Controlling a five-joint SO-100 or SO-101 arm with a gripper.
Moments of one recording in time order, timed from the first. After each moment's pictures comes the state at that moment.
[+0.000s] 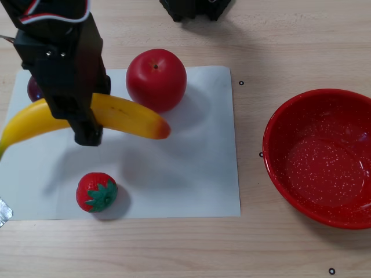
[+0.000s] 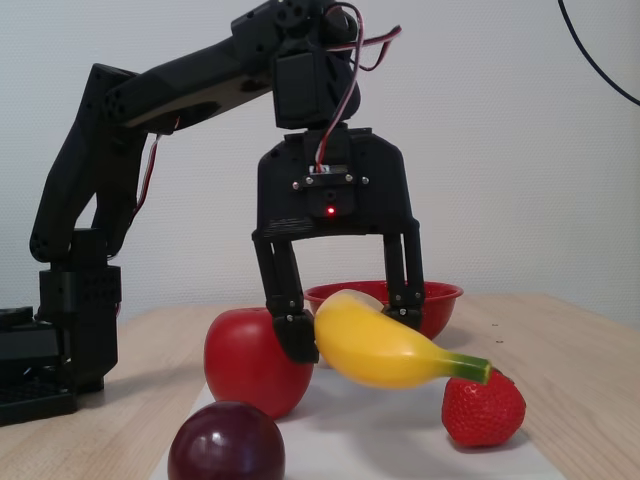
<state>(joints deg) -21.4 67.9 45.4 102.5 13.7</state>
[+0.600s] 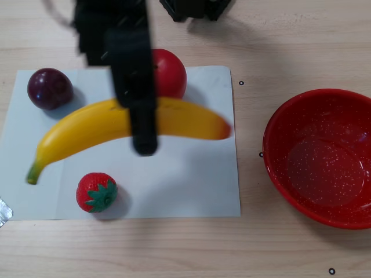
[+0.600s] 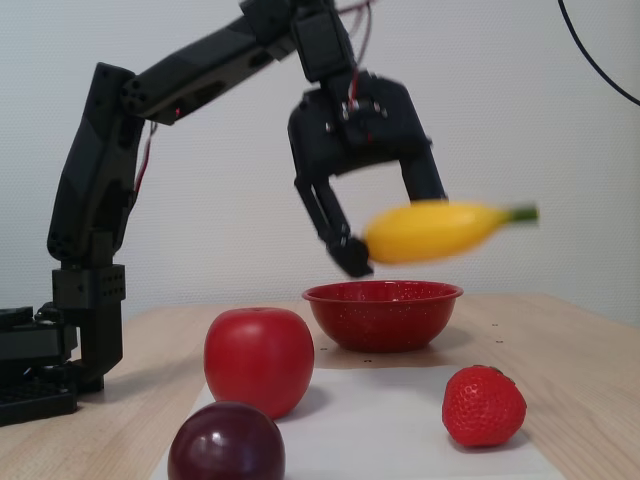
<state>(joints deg) -3.9 78.7 41.6 104.9 7.7</state>
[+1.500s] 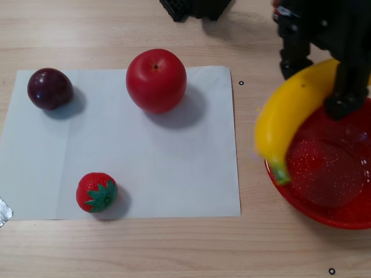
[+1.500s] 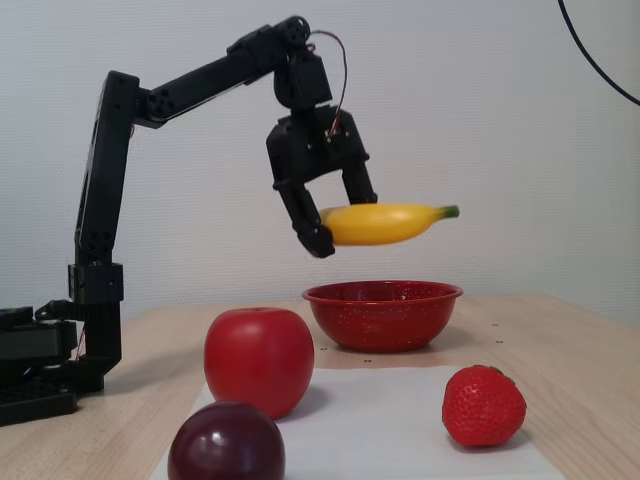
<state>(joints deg) 31.8 82.4 49.0 84.6 -2.3</state>
